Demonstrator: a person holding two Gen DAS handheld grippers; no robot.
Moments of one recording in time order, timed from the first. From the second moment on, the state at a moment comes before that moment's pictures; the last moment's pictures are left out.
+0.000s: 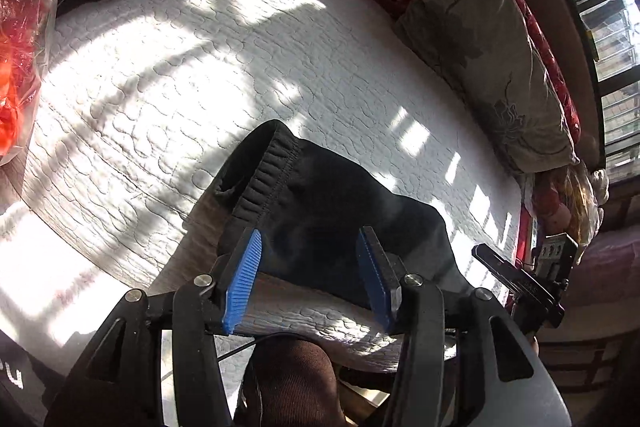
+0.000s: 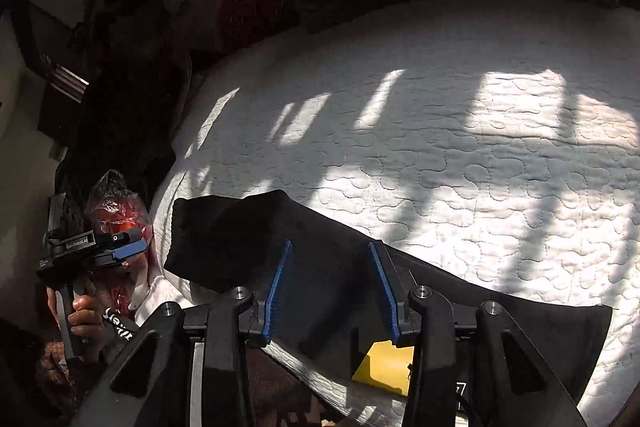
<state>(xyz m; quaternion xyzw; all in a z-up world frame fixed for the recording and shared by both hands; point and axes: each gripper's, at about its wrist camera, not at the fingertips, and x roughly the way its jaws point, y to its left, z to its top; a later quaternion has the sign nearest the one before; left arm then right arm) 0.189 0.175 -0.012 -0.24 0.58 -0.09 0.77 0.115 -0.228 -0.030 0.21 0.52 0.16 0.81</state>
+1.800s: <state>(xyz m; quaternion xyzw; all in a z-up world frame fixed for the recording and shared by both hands) 0.192 0.129 -0.061 -0.19 0.60 -0.11 0.77 0.008 -0.364 -0.034 0.26 0.50 -0.01 0.82</state>
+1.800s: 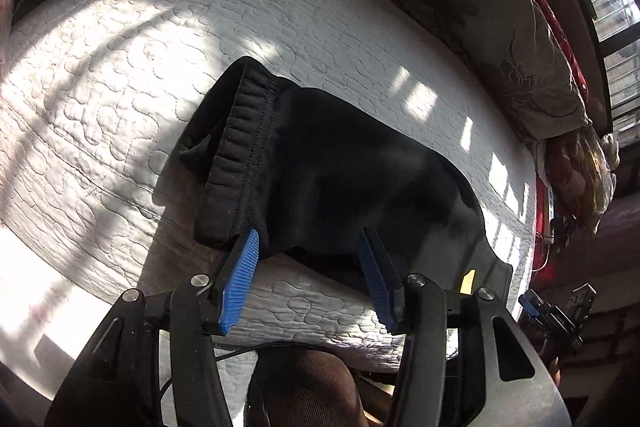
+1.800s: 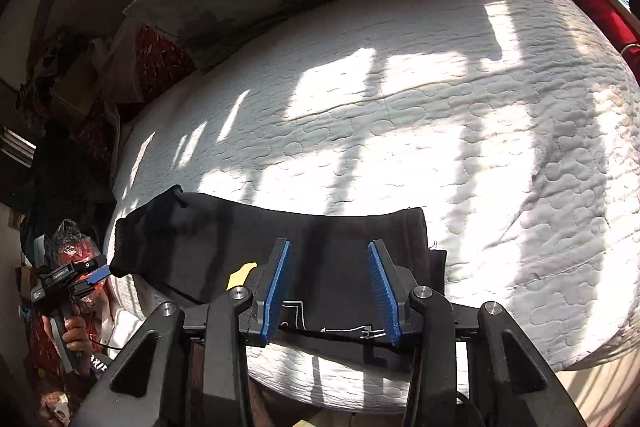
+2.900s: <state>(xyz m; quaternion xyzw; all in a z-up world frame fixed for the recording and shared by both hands) 0.219 0.124 -0.071 -0.25 0.60 0.02 0.76 -0.016 -0.363 -0.095 0.27 0.53 -0.05 0.81</state>
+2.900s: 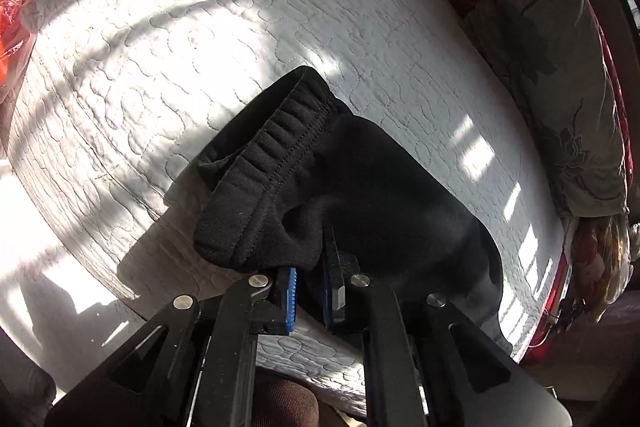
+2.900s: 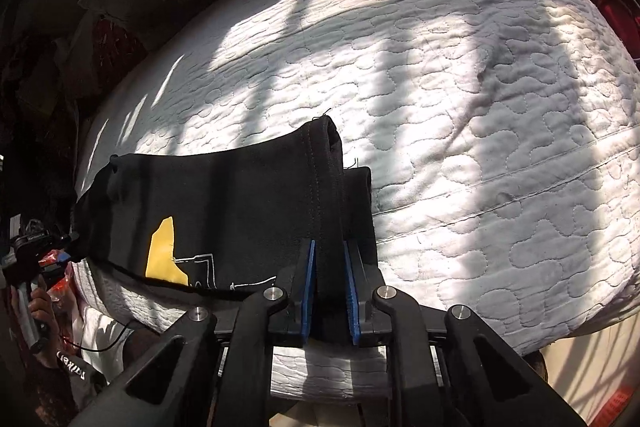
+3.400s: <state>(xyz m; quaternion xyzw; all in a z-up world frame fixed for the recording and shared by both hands) 0.209 0.134 -0.091 -0.19 0.63 -0.01 0.76 -0.051 -0.376 -0.108 0.34 0.53 -0.04 0.78</state>
